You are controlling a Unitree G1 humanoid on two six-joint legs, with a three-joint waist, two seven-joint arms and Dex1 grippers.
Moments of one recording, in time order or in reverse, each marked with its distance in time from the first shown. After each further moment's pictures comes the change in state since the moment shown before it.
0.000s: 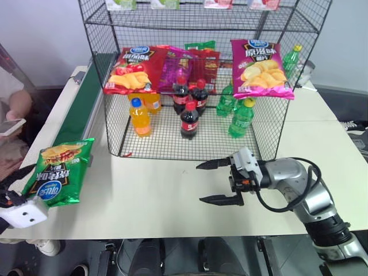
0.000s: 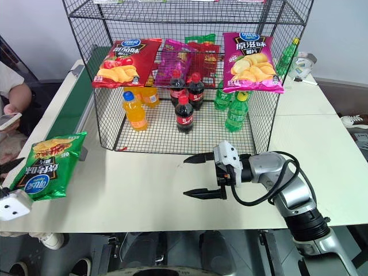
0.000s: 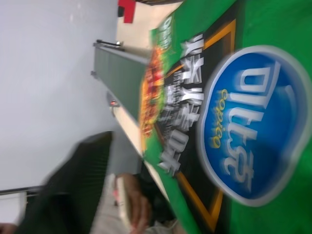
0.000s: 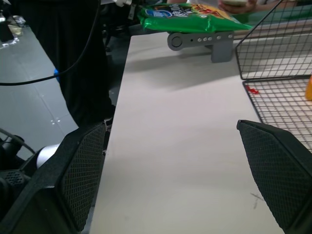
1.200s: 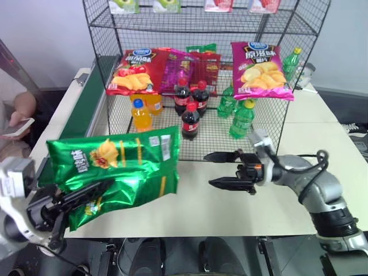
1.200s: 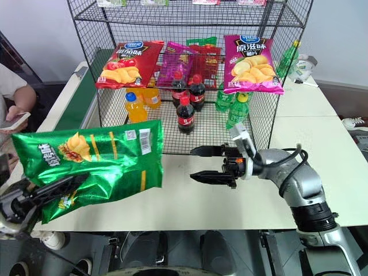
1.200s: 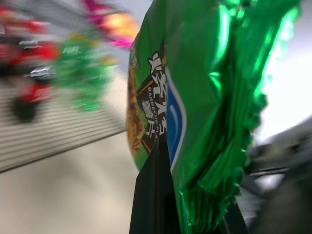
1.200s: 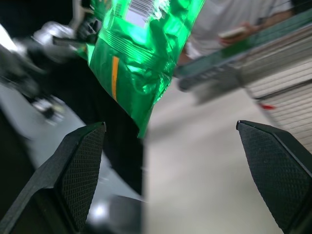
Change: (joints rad) left arm 0.067 0.142 -0.013 -0.814 -2.041 1.295 -0.652; right arm -0.042 -0.032 -0.165 0.041 0.420 0.470 -0.011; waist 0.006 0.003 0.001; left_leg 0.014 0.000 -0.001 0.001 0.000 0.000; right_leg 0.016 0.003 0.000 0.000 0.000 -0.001
